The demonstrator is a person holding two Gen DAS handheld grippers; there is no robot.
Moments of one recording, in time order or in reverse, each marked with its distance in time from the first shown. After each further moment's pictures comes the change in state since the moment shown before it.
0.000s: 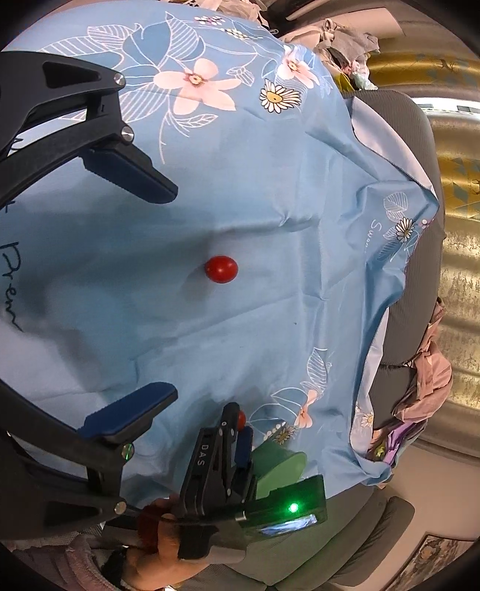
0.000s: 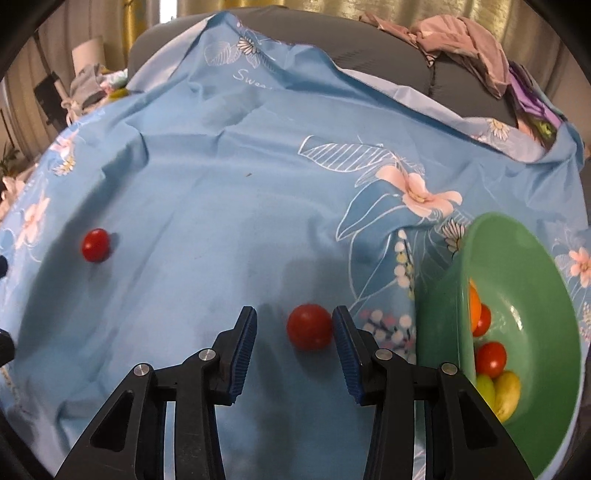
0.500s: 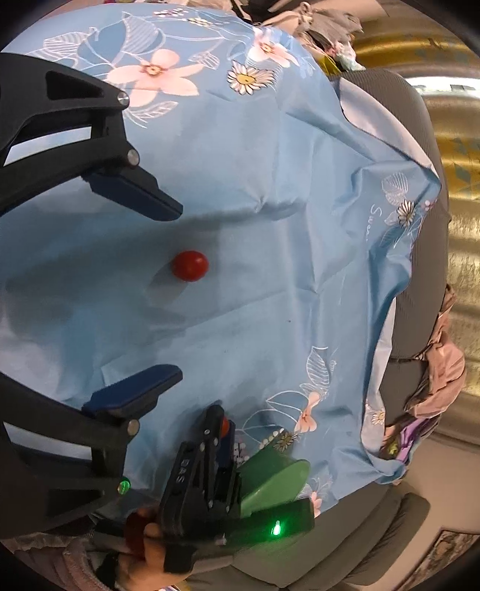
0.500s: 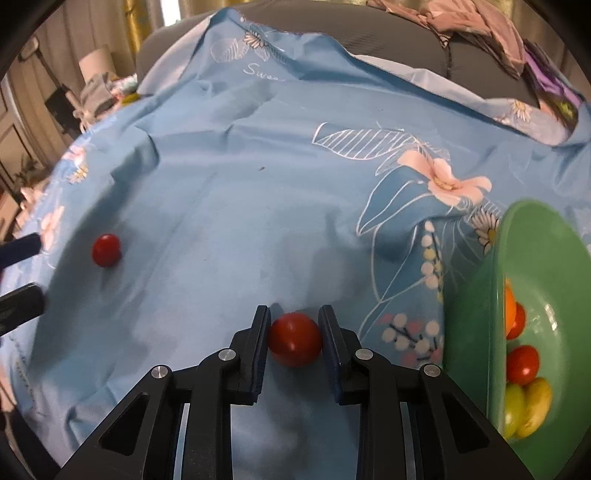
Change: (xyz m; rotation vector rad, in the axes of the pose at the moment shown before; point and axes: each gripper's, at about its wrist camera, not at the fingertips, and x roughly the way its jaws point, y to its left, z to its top) left arm 0.027 -0.001 0.030 0.059 0.042 -0.011; right arm 0.011 -0.013 -0.003 0.052 0.019 0.156
